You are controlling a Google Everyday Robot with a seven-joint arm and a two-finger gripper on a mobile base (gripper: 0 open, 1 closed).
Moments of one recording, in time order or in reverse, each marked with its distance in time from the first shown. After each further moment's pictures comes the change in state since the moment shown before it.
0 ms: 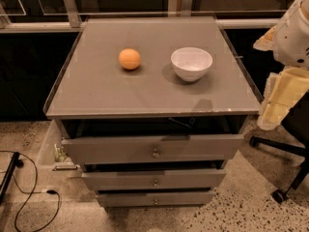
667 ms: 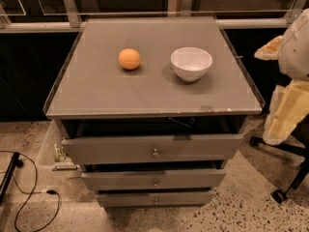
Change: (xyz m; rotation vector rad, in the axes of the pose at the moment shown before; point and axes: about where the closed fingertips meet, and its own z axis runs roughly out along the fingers) arm 0.003 0.021 0.002 -0.017 -0.024 -0.030
